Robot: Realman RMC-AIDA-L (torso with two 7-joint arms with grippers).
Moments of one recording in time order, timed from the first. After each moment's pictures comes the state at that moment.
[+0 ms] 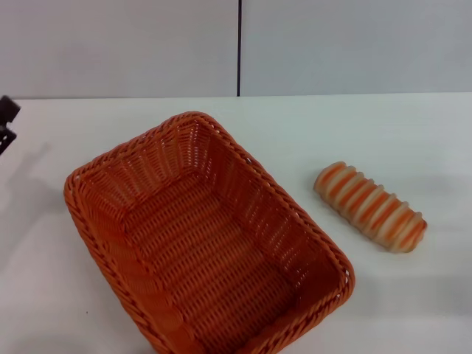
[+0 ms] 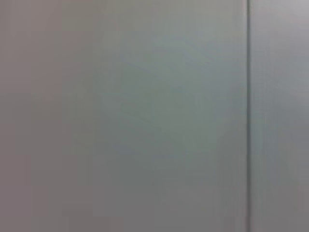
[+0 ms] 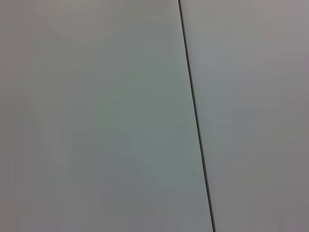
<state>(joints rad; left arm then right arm) -0.15 -2.05 0.72 0.37 1.12 1.67 -0.74 0.33 2.08 -0.51 0.09 -0.76 -1.70 0.23</state>
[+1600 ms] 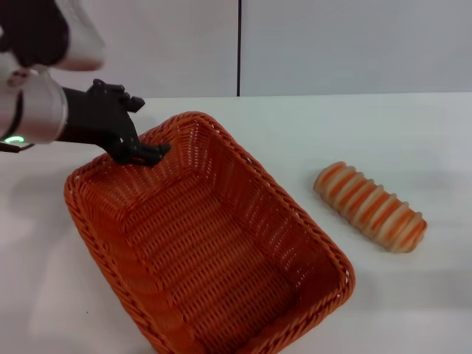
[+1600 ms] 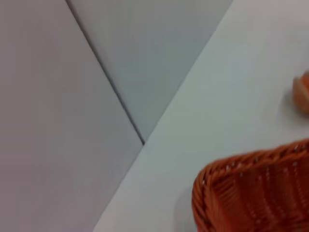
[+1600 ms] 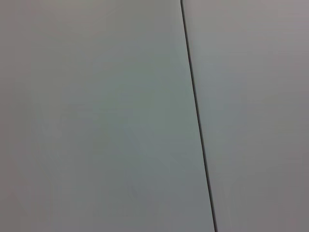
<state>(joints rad) -0.32 -2.07 1.44 1.64 2.47 1.30 -2.13 0.34 2.08 -0.50 0.09 -0.76 -1.68 0.23</state>
